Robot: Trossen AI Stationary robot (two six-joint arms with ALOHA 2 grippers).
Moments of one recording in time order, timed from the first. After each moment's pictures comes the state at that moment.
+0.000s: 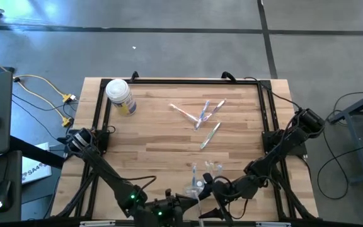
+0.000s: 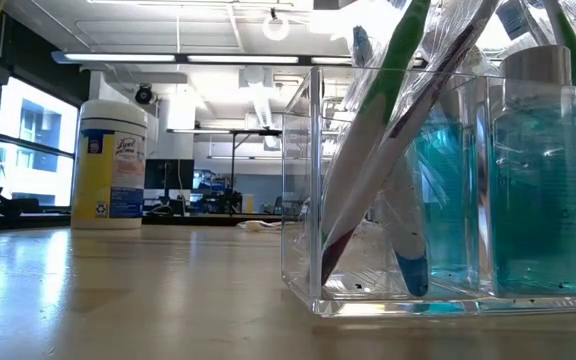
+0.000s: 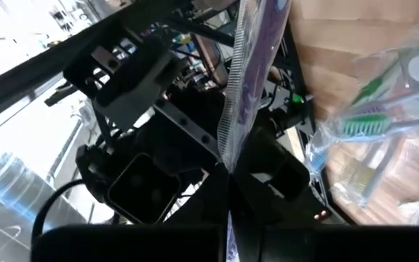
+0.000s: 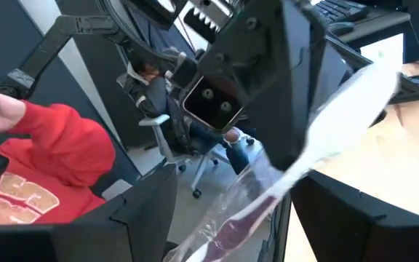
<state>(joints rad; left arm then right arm) -0.78 1.97 1.66 0.13 -0.98 1.80 0.73 1.64 1.06 0.48 0.25 0.44</state>
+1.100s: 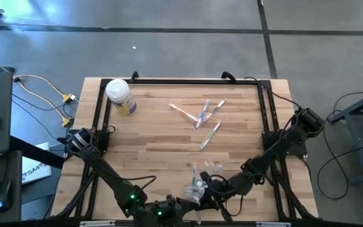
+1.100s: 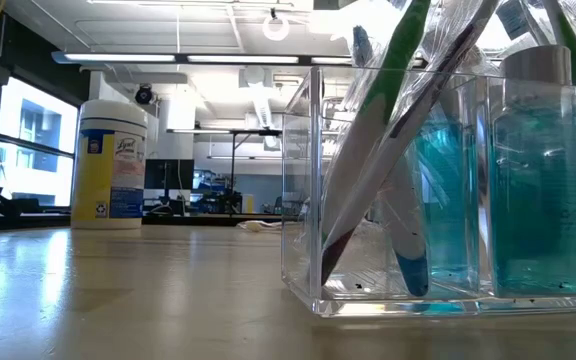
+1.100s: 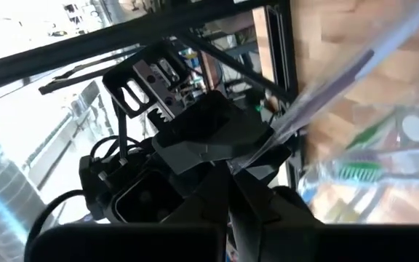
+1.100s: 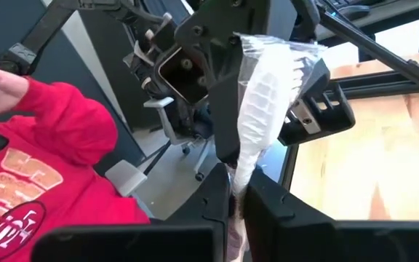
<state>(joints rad) -0.78 1.97 1.66 0.13 -0.89 1.62 0.68 1.64 1.06 0.44 0.15 0.41</state>
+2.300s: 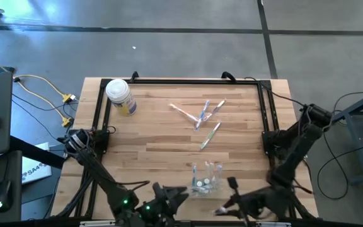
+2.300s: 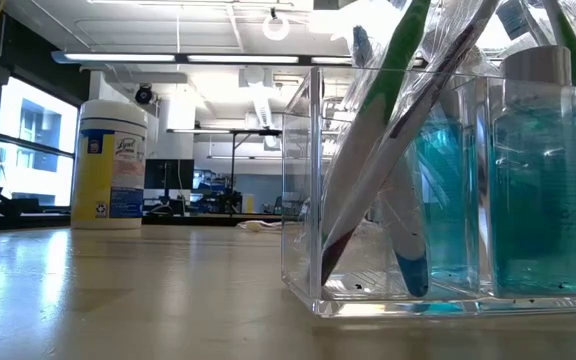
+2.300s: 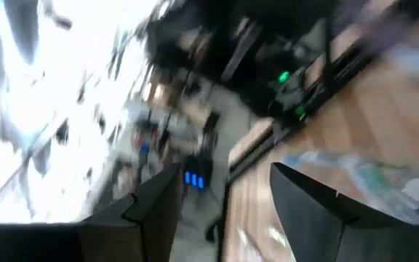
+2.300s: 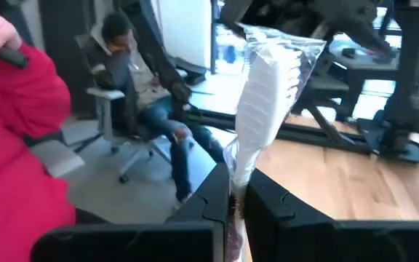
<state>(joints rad) -0.83 1.96 1.66 0.28 -1.33 0.96 0.96 1.52 1.06 0.31 0.62 0.11</state>
